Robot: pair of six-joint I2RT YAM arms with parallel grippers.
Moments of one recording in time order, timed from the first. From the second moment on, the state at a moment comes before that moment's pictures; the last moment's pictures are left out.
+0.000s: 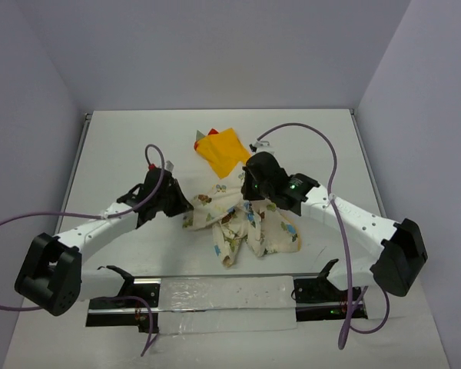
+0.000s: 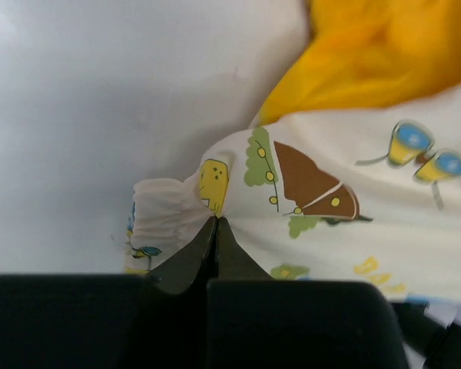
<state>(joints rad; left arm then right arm) -0.52 1.26 0.66 -0.21 0.10 -0.81 0.79 1.31 1.05 -0.46 0.19 0.61</state>
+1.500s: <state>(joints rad) -1.19 1.21 1.03 -0.72 -0.39 -1.05 0.41 1.06 0.62 -0.46 -0.07 0.68</state>
